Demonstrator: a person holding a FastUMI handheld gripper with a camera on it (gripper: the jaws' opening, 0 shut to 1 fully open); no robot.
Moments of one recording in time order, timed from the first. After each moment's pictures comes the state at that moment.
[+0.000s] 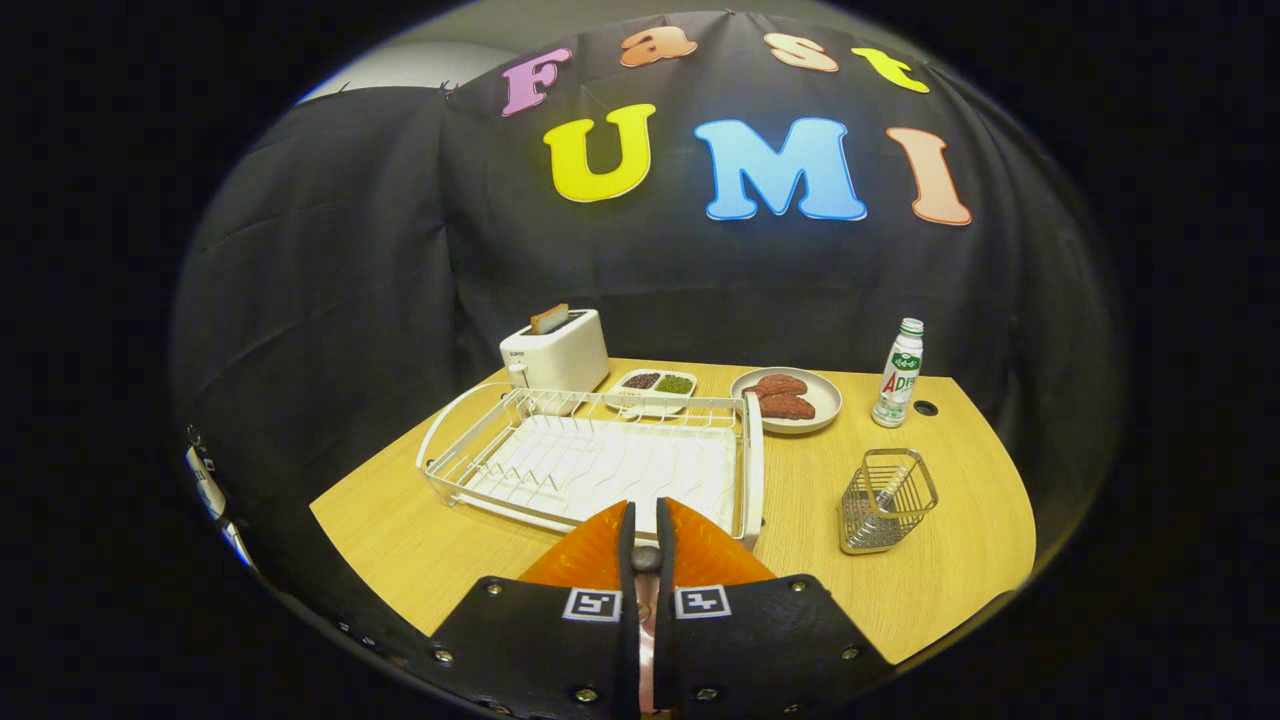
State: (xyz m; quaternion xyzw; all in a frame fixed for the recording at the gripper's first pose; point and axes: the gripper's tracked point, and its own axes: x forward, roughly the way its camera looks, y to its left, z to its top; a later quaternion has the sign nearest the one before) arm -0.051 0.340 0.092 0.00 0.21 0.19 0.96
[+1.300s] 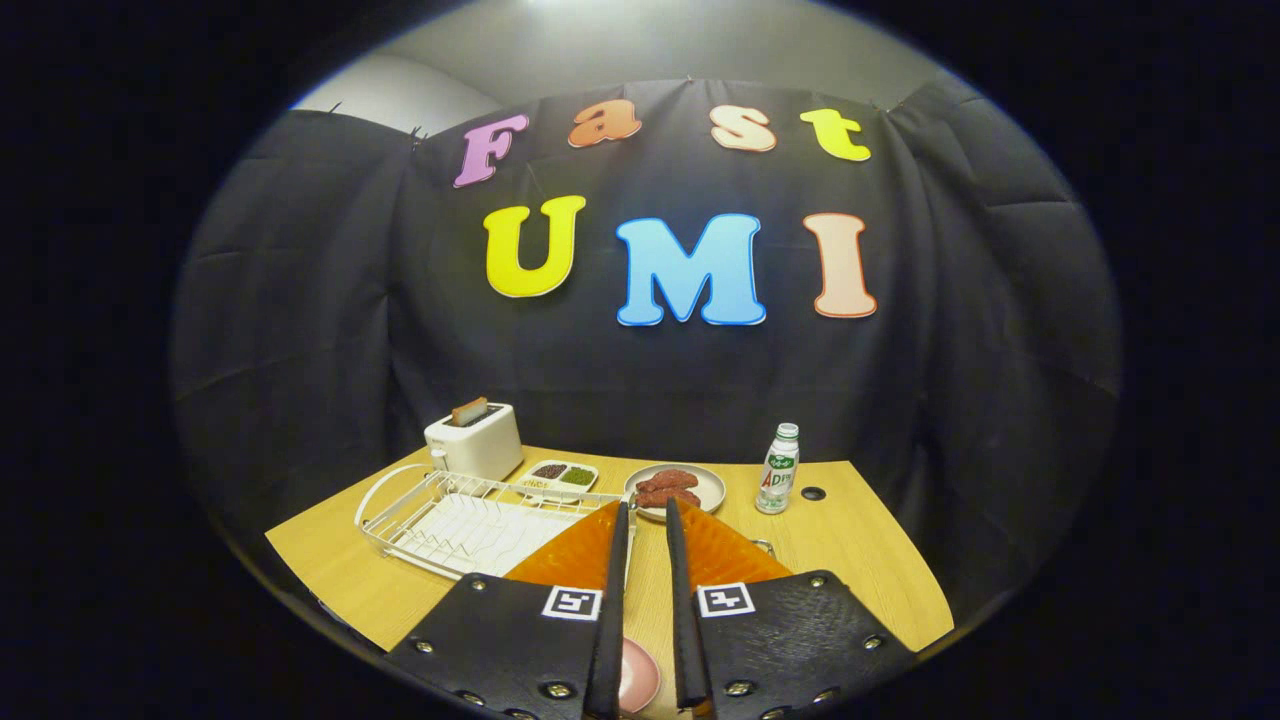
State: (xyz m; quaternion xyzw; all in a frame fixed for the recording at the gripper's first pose) arm -0.048 0.218 0.209 -0.01 0.07 0.08 0.99
